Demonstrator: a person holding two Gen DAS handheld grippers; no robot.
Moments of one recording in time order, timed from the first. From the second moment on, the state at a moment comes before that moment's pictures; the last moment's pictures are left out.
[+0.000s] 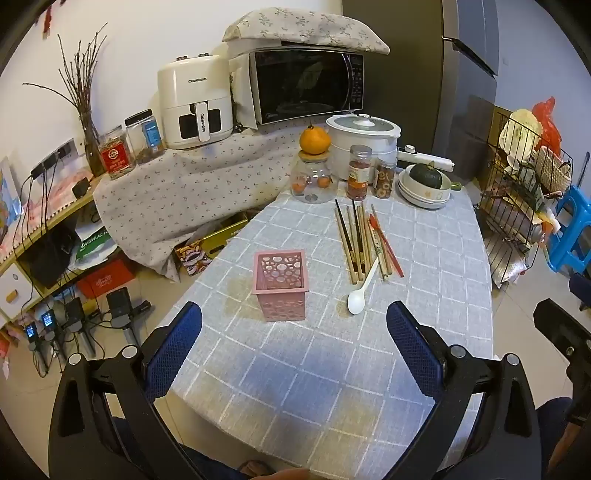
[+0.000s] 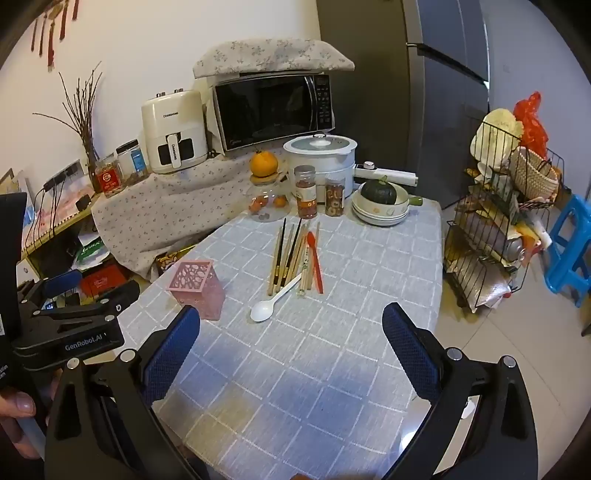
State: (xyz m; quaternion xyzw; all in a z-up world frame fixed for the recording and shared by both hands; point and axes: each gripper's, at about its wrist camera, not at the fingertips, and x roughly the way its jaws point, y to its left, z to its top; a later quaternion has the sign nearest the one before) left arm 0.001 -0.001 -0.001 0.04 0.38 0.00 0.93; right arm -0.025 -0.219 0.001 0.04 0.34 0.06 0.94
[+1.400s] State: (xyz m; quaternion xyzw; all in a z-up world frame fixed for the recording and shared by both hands) left arm 0.005 -0.008 0.008 0.03 0.37 -0.01 0.93; right arm -0.024 -0.227 -0.001 0.05 0.33 0.06 0.94
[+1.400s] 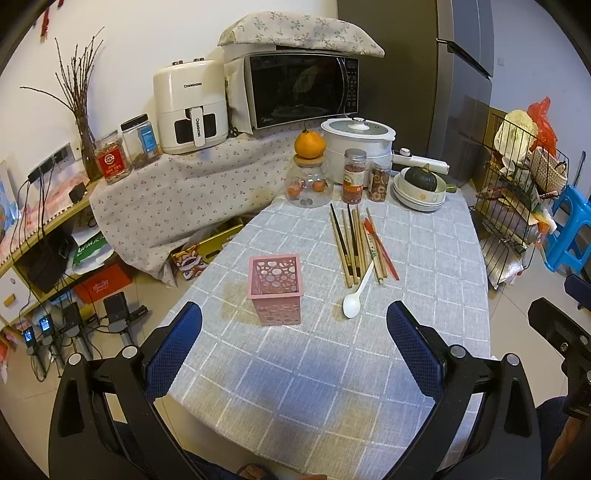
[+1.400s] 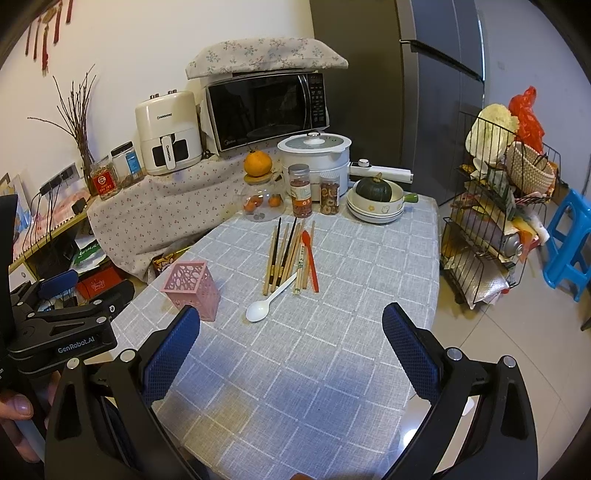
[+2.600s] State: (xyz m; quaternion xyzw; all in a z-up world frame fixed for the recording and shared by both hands) left arm 0.002 -0.017 0.006 0.03 0.37 -0.01 0.93; right arm -0.021 -0.224 -0.007 0.06 0.34 0.06 0.94
